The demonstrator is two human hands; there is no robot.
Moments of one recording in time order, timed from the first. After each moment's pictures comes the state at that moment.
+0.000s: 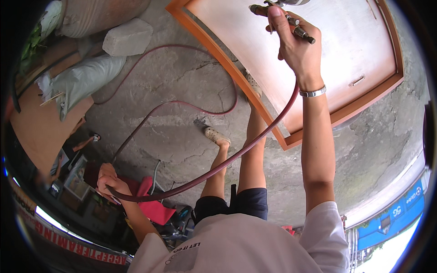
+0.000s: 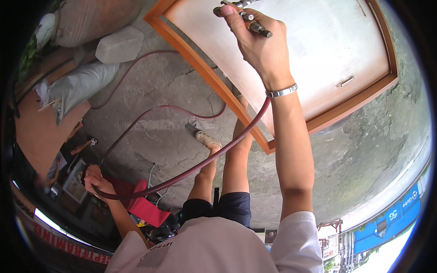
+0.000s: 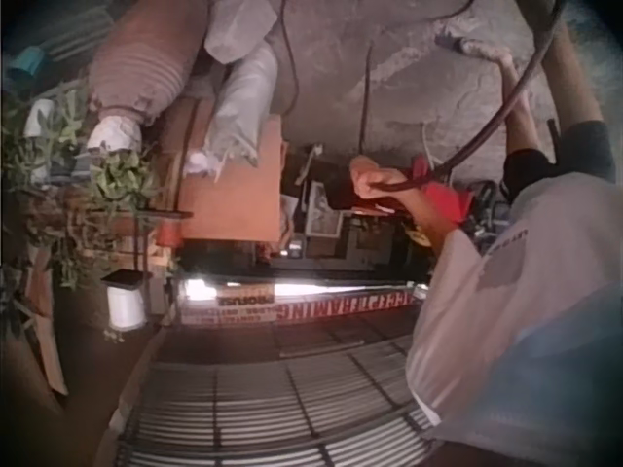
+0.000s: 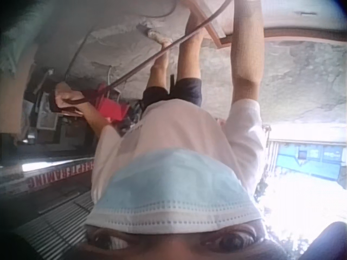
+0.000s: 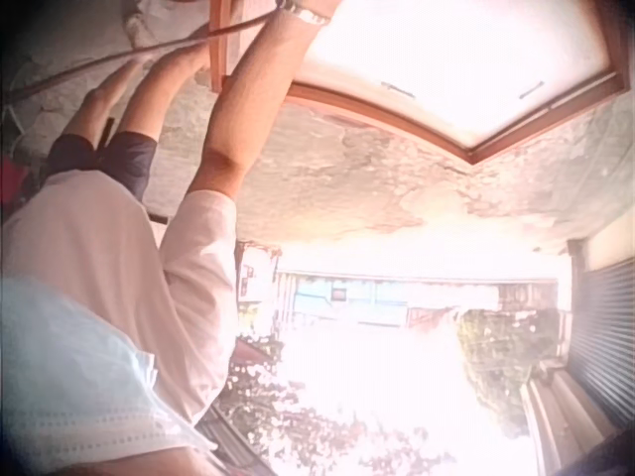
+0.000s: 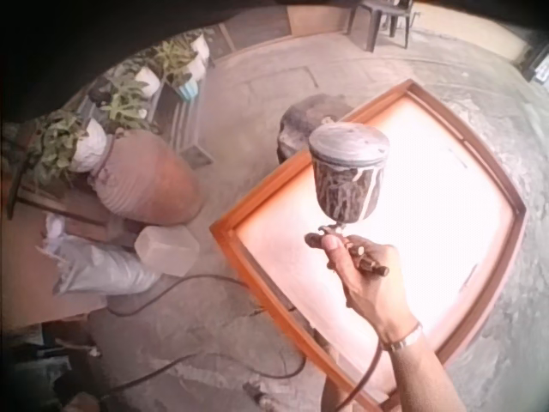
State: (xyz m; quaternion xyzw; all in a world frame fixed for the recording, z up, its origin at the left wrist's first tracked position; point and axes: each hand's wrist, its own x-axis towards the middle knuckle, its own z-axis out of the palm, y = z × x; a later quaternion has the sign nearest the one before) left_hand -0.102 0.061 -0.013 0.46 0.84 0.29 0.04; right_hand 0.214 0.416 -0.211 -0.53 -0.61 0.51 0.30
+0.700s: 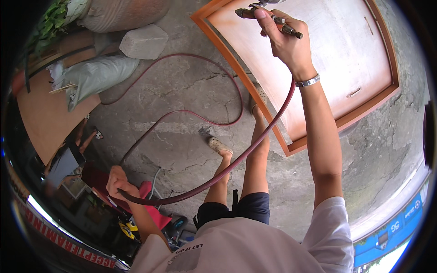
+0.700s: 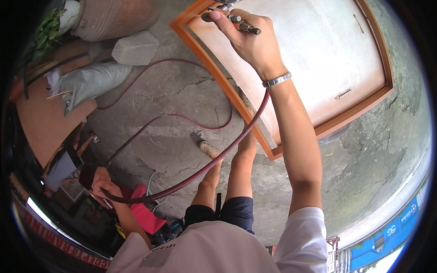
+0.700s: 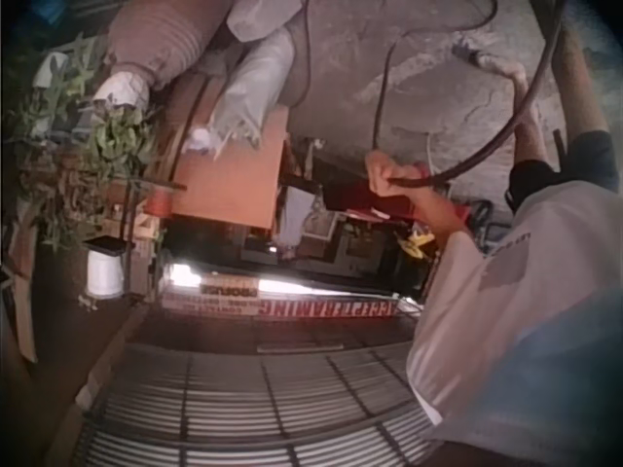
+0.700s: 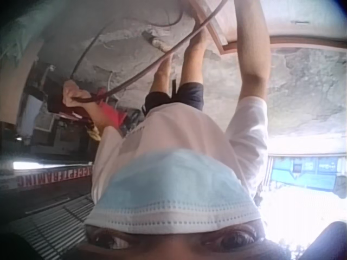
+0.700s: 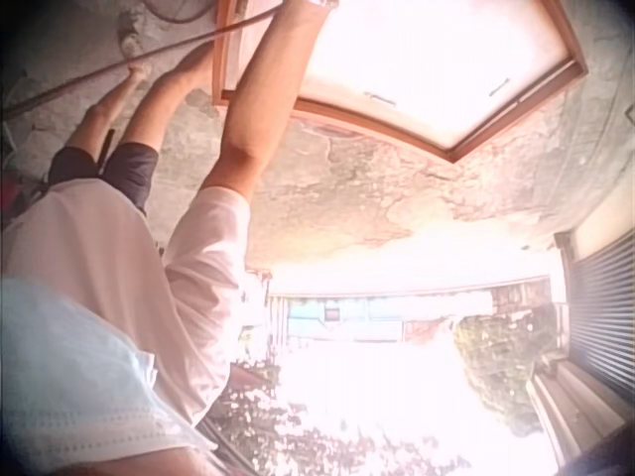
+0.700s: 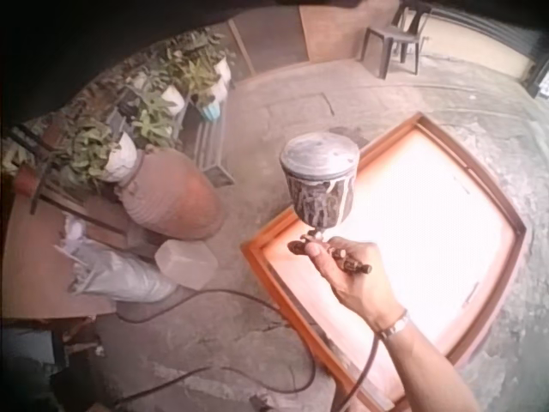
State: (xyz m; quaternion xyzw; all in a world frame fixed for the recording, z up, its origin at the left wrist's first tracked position) left_hand -0.089 0.054 0.012 0.55 0.78 0.28 0.01; right_hand 0.174 0.438 -0.184 -0.44 -0.68 0.48 0.34
